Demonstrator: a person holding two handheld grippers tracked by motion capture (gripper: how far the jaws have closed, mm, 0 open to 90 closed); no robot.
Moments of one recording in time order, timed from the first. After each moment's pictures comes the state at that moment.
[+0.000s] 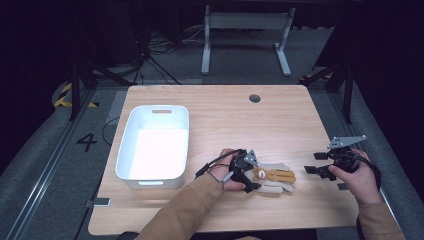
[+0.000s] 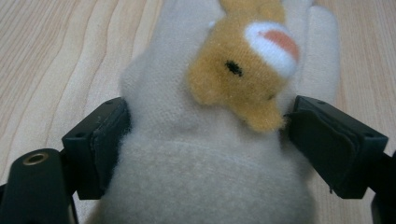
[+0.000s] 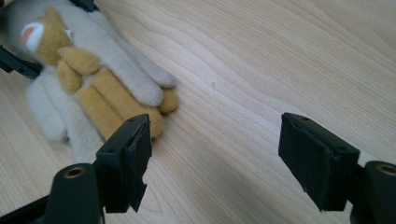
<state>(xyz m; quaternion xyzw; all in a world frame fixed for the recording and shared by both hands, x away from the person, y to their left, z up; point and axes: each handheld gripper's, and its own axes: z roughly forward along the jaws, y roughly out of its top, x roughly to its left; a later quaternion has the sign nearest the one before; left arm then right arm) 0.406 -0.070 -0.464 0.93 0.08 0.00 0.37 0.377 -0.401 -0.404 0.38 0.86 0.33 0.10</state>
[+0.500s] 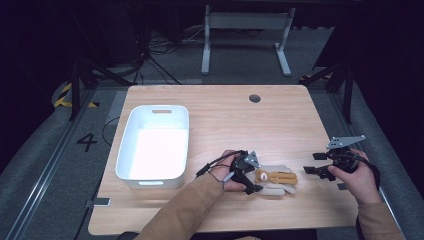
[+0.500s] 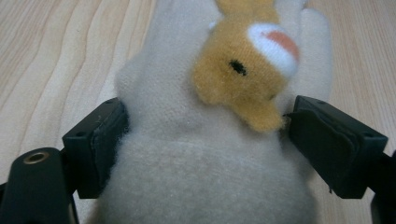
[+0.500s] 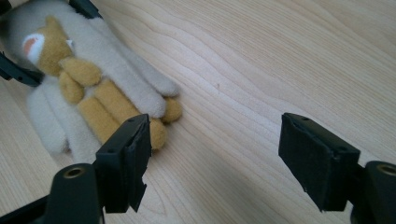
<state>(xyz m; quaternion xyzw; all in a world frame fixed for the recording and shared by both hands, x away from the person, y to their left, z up) 0.404 -0.073 -0.467 0.92 0.07 -0.02 0.38 0.377 -0.399 -0.404 0.38 0.86 0.33 0.10</state>
